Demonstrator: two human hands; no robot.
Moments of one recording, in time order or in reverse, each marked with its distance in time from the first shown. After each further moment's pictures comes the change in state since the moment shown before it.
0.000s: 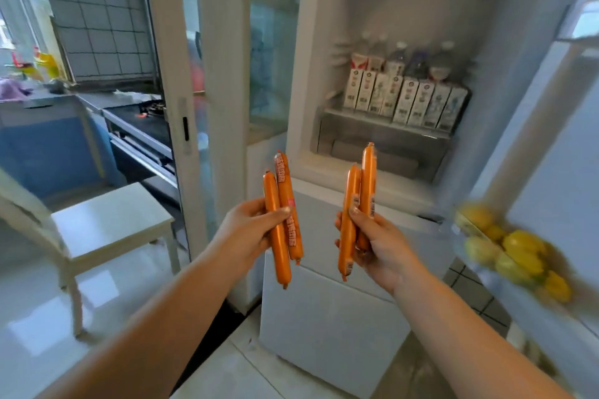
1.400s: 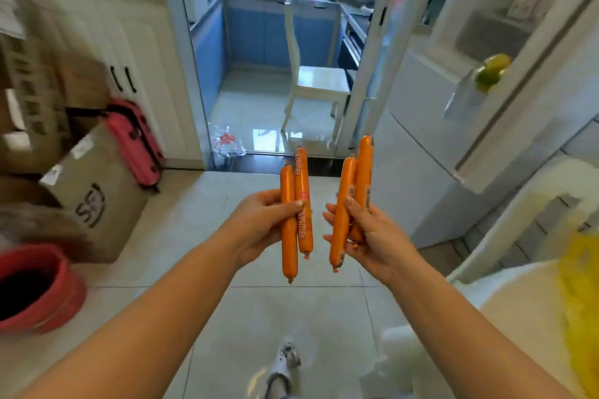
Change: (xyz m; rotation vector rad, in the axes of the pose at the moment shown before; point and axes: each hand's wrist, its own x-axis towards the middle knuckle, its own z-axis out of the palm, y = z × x) left_hand -0.627 -0.279 0.384 -0.110 0.718 -0.077; right_hand -0.465 0.082 -0.428 -0.266 -0.800 0.427
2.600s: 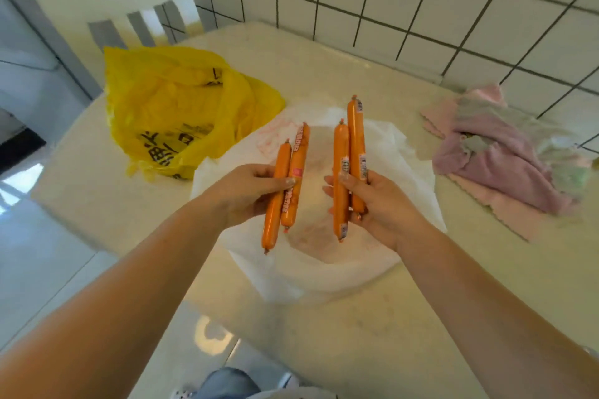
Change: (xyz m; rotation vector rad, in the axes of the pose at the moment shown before) left_hand -0.313 -0.266 0.584 0.623 -0.960 -0.336; right_hand -0.577 0.122 -0.506 0.300 0.816 -0.181
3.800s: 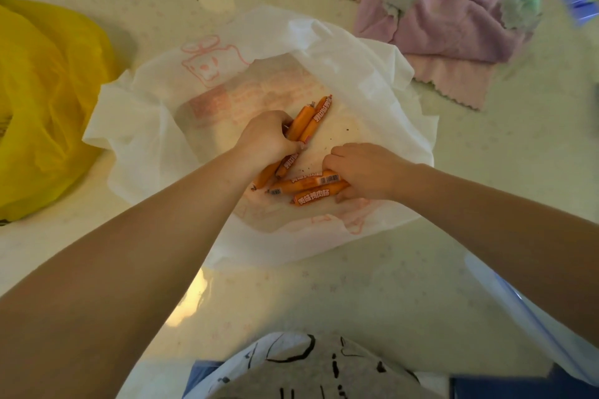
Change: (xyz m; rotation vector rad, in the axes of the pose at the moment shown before) left_hand 0.185 -0.036 0.159 1.169 -0.182 0.230; right_hand 0.048 0.069 -0.168 -1.743 -0.343 -0.059
